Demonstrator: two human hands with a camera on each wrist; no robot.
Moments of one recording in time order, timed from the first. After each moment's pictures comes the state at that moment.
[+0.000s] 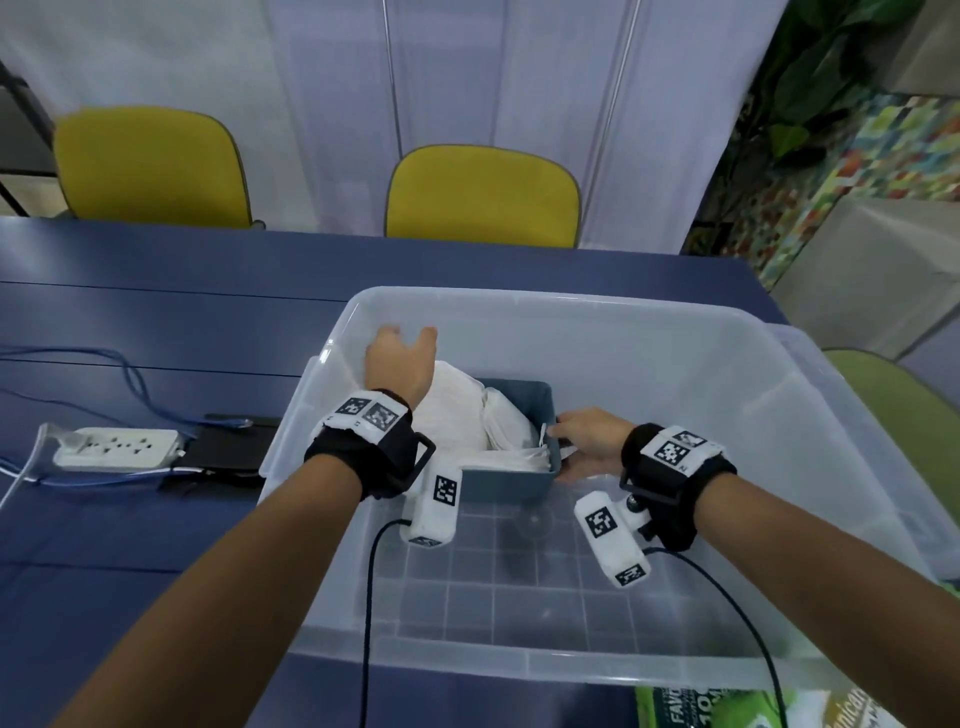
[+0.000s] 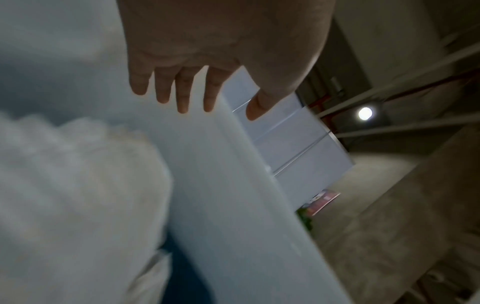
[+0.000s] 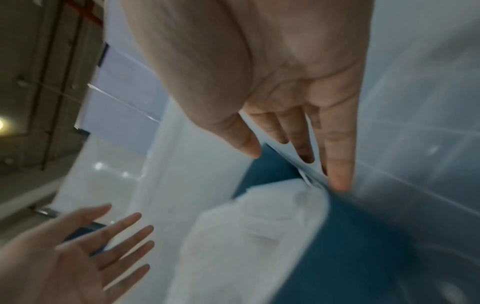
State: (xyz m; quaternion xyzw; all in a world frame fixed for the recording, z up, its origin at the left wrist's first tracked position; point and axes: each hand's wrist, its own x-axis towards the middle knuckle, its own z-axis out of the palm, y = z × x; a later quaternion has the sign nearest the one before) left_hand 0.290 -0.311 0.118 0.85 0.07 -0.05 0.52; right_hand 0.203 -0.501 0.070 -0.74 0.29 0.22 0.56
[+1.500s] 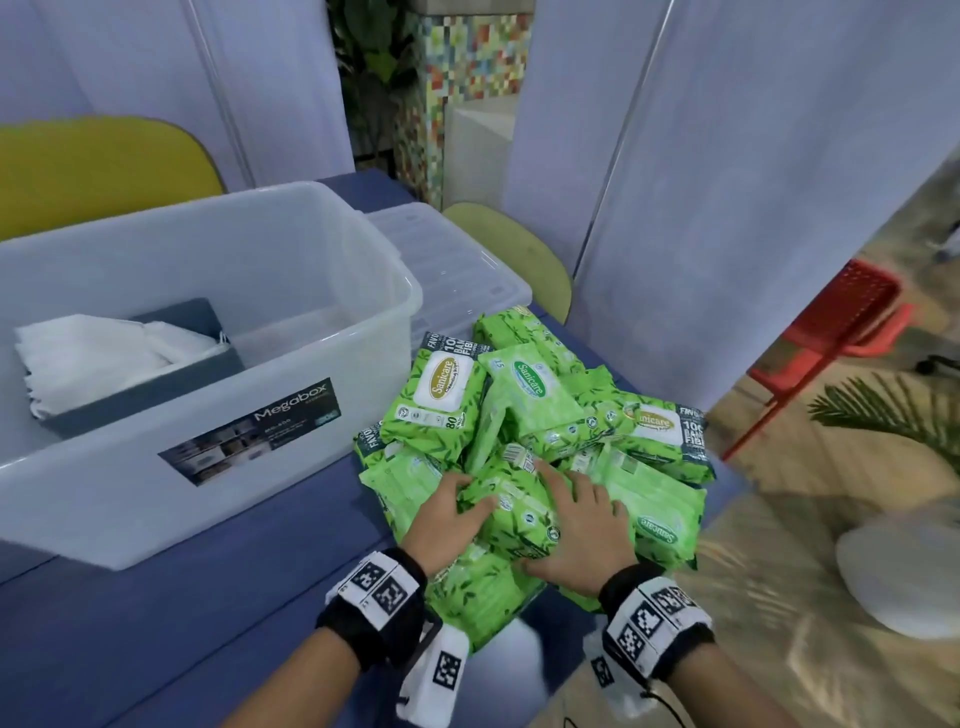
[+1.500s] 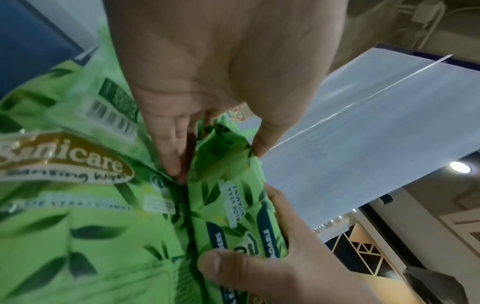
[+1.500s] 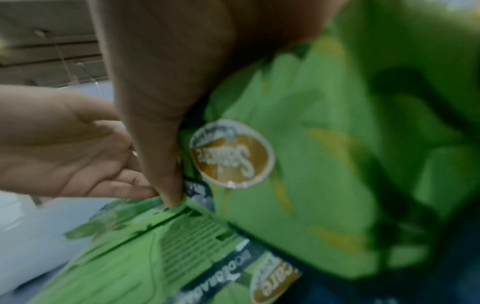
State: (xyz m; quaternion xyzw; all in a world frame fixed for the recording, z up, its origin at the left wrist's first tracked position) left_hand -0.139 -0.374 0.033 0.75 -0.36 -0.43 0.36; right_hand -0.302 -0.461 0.031 -0.87 0.46 0.11 0.15
